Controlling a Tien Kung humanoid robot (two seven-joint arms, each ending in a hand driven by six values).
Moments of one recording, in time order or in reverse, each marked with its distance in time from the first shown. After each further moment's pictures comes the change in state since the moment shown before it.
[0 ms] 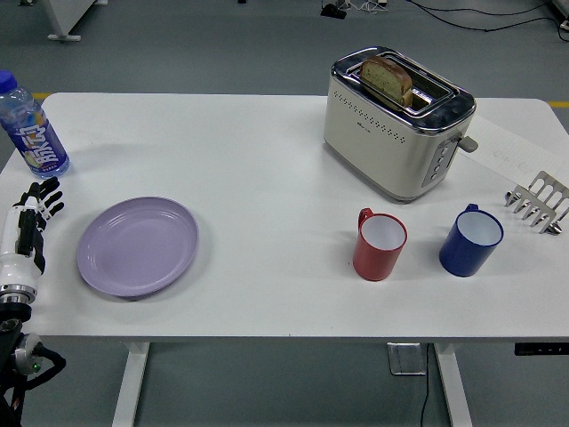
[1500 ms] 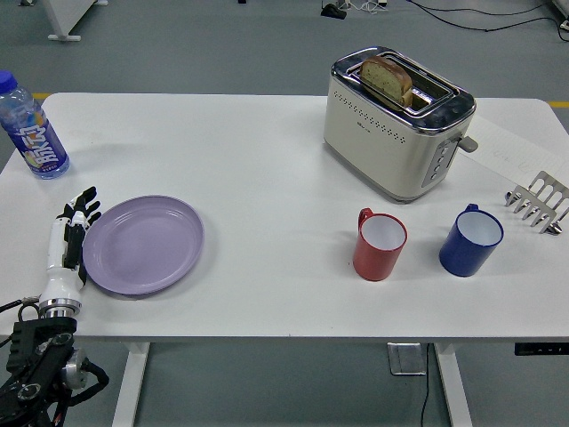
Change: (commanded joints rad) left arm 0.022 -0.067 0.159 -0.003 -0.008 0.124 -0.095; right arm -0.010 -0.004 -0.016 0.000 0.009 -0.001 -0.001
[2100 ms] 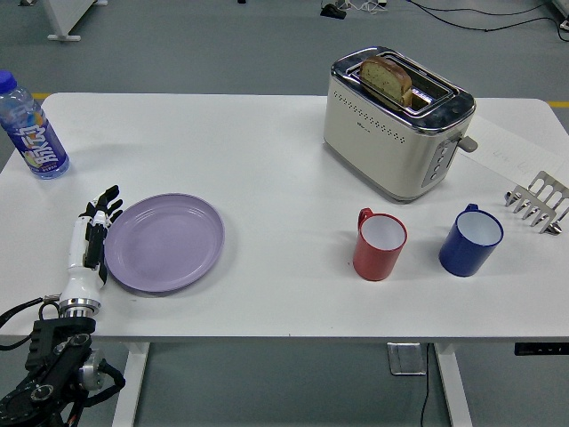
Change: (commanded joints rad) left arm 0.001 0.000 0.123 -0.028 -0.086 0.035 -0.019; right arm 0.007 -0.003 0.001 0.000 -0.006 0.003 0.002
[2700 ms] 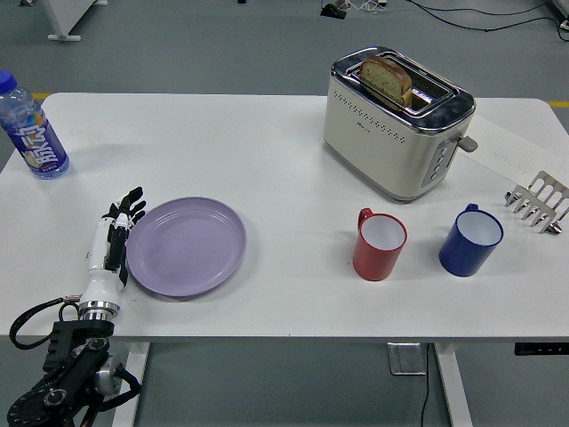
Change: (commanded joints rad) left arm 0.005 0.000 0.117 -0.038 -0.049 0.028 -0.011; right arm 0.004 -0.002 0.013 0.000 -0.013 0.000 -0.001
